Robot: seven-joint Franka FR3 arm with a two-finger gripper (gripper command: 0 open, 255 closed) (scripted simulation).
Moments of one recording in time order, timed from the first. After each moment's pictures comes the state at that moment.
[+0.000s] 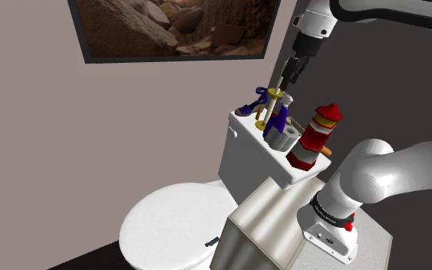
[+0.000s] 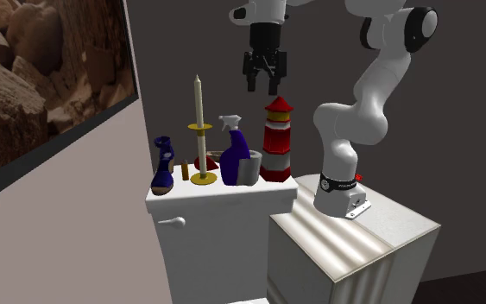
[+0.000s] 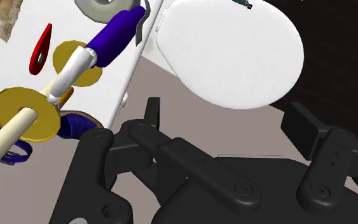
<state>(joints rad) 0.02 -0.77 -0.06 -2.32 -0.02 1.61 -0.14</state>
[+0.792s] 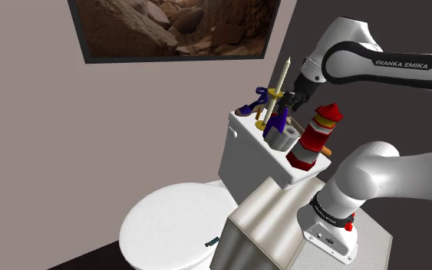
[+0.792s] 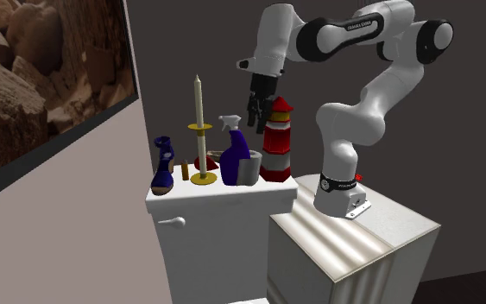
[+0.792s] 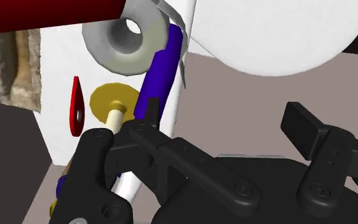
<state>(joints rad) -0.14 -0.96 -0.11 -2.77 -0.07 2.00 0.02</state>
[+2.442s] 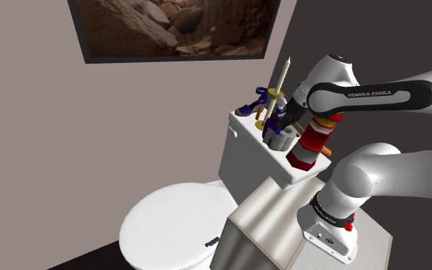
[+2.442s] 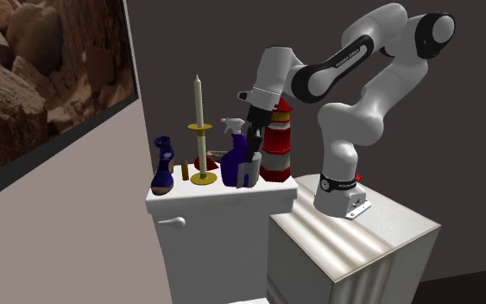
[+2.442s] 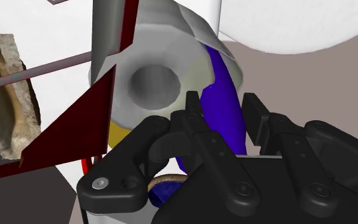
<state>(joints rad) -0.23 -0.89 -0.13 -3.00 -0.09 2.39 0.11</state>
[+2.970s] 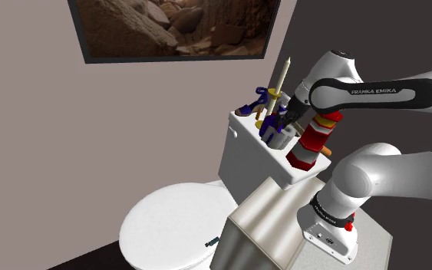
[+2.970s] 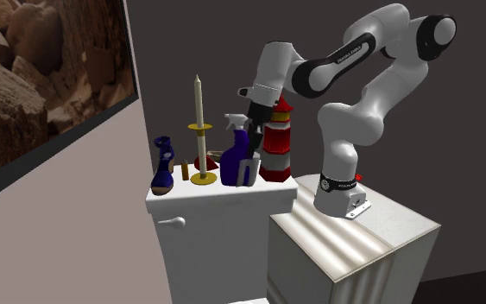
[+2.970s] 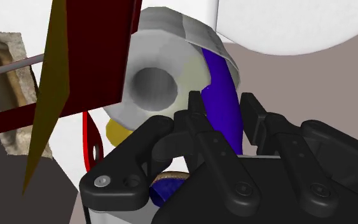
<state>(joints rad) -0.22 -0.92 -0.12 -2.98 -0.09 2.33 0.11</state>
